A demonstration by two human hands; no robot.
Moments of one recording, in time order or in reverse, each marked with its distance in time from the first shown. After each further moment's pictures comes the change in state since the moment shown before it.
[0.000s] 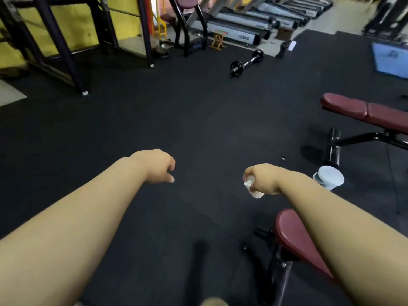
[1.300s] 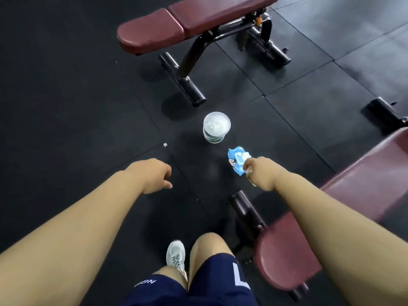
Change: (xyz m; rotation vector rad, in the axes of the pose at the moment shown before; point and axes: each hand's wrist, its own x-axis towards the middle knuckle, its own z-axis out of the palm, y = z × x) left_hand 0.769 0.488 -0.223 0.580 -0.298 0.935; right_hand 0.317 0.551 -0.134 0.700 0.161 0.941
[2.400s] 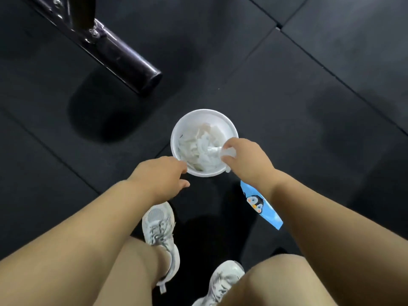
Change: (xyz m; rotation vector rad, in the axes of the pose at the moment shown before) left_hand 0.731 -0.010 0.002 0.139 -0.135 0.280; right_hand 0.670 0.154 0.109 0.522 0.147 0.254
